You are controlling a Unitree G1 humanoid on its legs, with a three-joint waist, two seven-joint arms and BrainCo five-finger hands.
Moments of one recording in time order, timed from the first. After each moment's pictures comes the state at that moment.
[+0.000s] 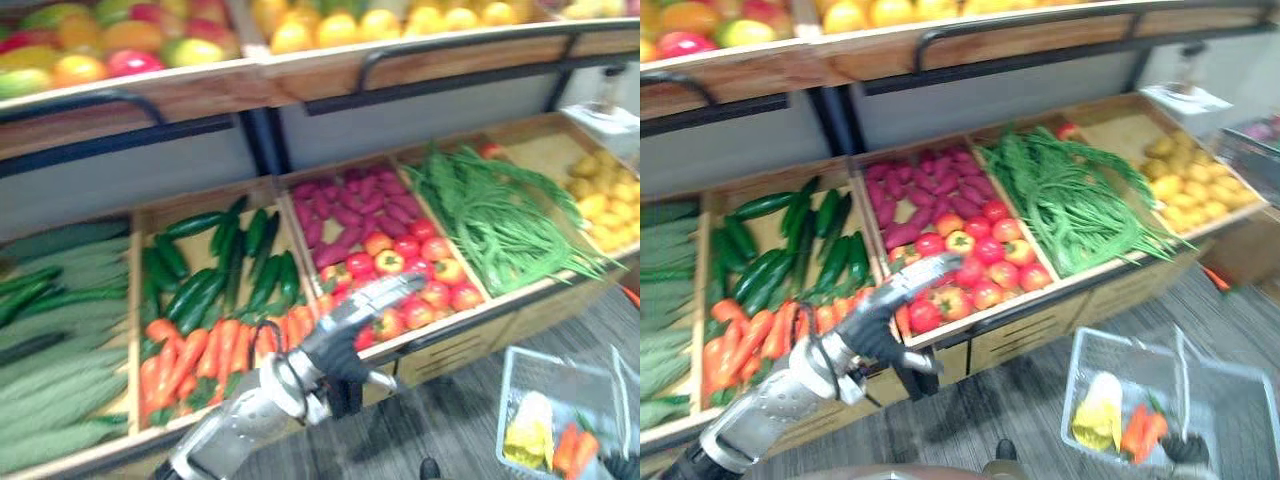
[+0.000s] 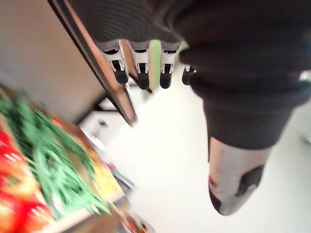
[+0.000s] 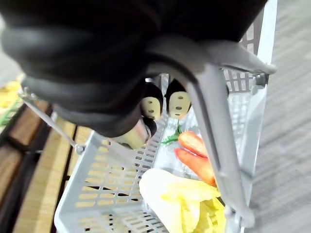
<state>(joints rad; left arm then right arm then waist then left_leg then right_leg) 0.08 0.51 -0.36 -0.43 0.28 -0.38 0.04 0.15 -0.39 -0.63 1.09 -0.16 -0.11 -0.07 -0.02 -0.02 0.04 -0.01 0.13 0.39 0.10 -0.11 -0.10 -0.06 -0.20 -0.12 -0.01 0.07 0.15</state>
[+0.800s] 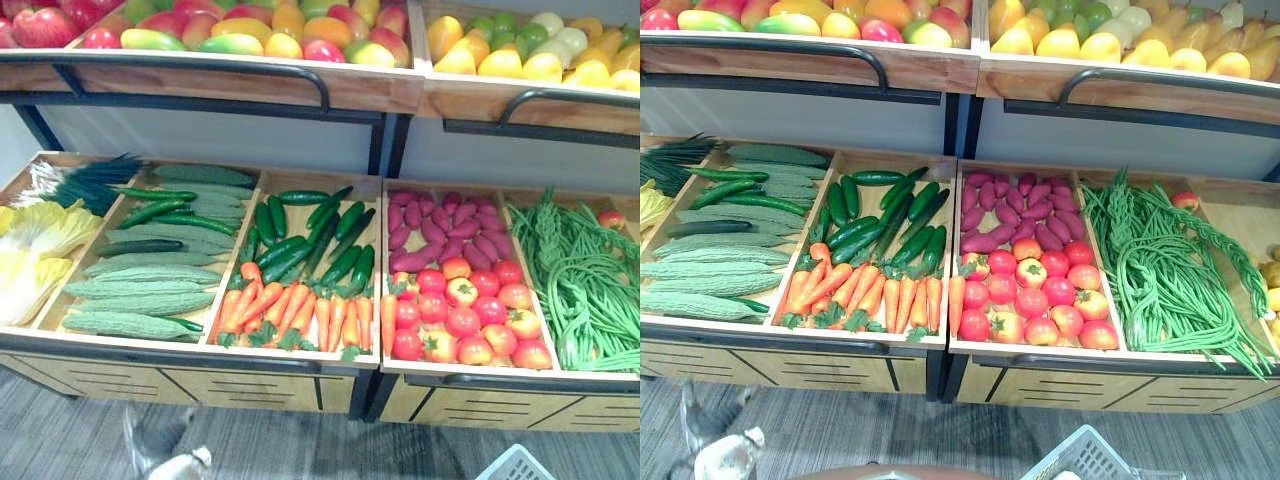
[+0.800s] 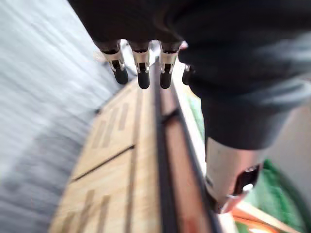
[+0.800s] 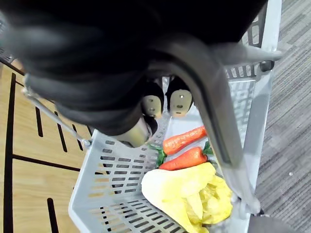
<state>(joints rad) 0.25 0.04 0.59 0.64 0.23 -0.12 0.43 0.25 -0.07 -0.74 1.12 0.01 -0.07 -0.19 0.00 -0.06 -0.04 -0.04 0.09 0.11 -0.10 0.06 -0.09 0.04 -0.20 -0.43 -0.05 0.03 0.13</state>
